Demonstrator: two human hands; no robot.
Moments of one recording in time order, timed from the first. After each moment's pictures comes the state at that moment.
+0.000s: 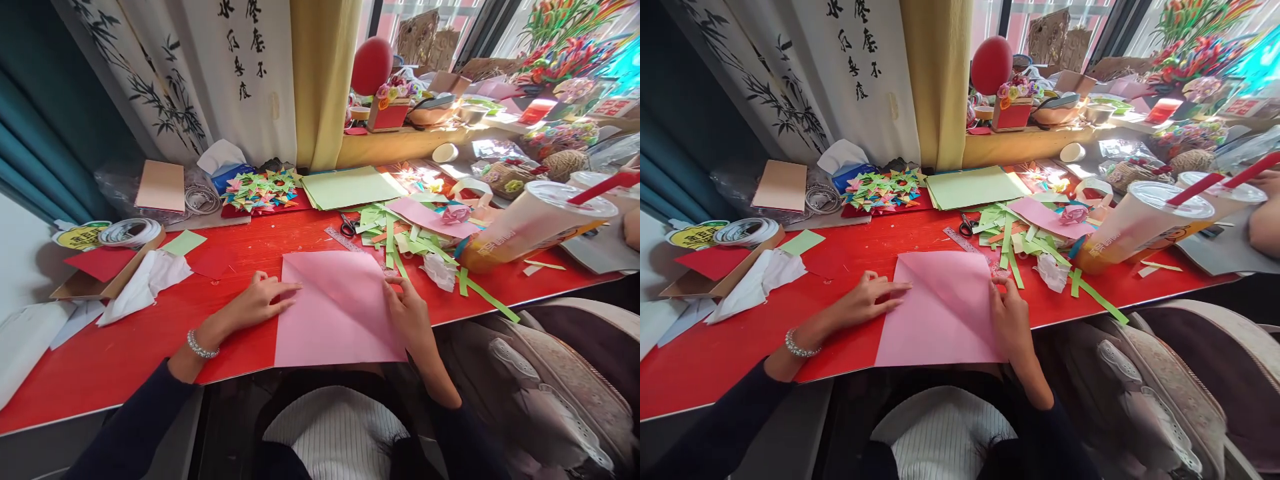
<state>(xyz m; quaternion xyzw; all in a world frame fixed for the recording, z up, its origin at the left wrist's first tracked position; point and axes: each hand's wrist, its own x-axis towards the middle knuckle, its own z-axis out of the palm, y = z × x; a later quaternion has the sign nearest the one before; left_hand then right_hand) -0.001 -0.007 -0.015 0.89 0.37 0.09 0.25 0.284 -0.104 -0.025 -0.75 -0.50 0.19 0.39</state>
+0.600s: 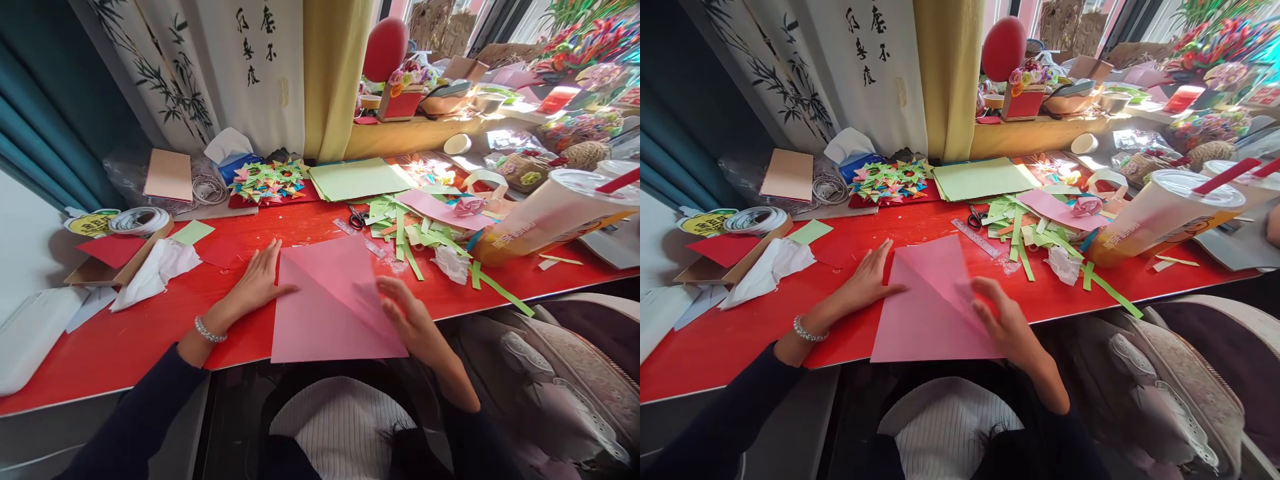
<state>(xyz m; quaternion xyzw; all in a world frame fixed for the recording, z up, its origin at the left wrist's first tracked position) -0.011 0.004 -0.036 0.85 0.49 0.12 0.15 0.275 -0.121 -0.014 -0.57 -0.70 0.22 0.37</state>
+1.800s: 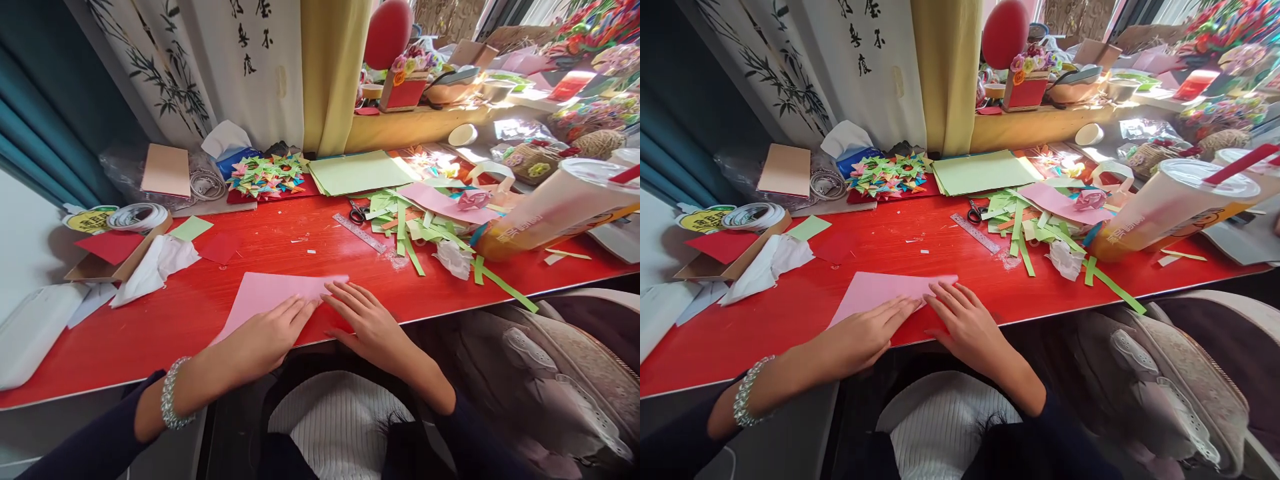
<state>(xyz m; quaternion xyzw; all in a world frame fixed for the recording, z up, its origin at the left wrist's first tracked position) 0.007 -0.094 0.006 0.96 0.28 -0.04 0.07 0.233 -0.120 -0.027 -0.43 -0.88 -0.01 0.22</state>
